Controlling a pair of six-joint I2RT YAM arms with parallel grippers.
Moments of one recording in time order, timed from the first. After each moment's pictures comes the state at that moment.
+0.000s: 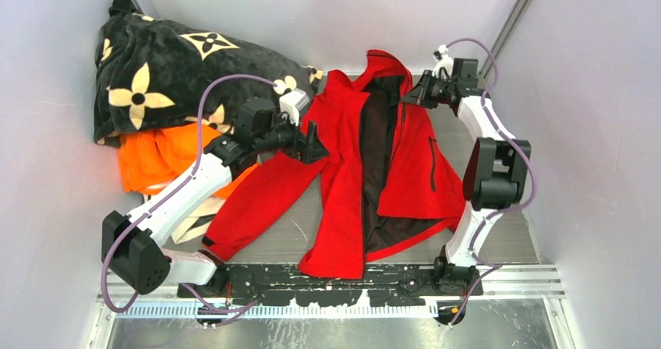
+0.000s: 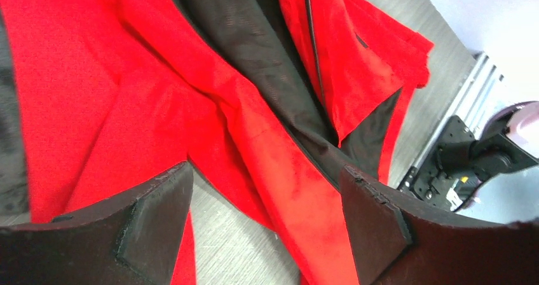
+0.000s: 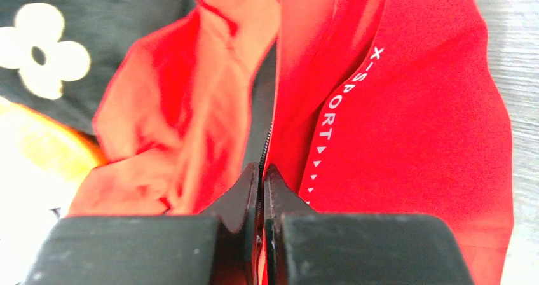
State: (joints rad) left arm -0.57 1.32 1.16 -0.31 0.36 -0.21; right arm -0.09 1.97 1.58 -0.30 -0.68 0.24
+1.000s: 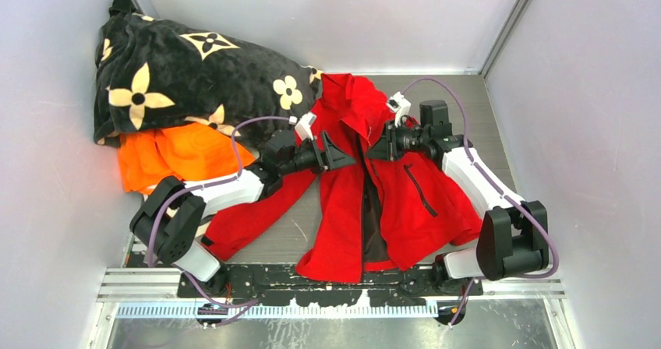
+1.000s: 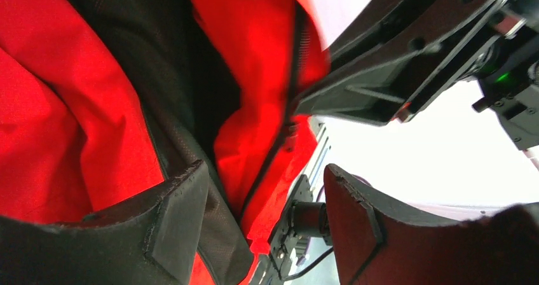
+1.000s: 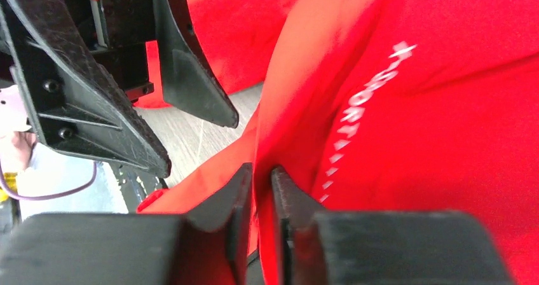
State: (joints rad) left arm -0.67 1.56 0.81 0.50 0.43 -0.98; right arm 0.18 1.37 0.98 -0.29 -0.84 0.10
